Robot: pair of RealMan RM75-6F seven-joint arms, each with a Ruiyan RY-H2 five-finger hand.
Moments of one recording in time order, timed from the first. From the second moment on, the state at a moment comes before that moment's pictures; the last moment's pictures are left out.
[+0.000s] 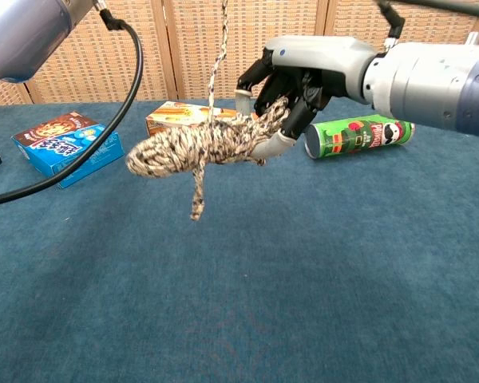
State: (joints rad) left arm -0.96 -1.65 -0.53 -1.39 1.10 1.24 -0.10; right arm 0.93 -1.40 0.23 -1.75 -1.08 0.93 -0.06
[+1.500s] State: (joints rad) left arm -0.72 -1.62 0.00 -0.87 1.64 1.40 -0.23; right arm 0.92 -1.30 0.49 -1.77 -0.52 0.97 0.28
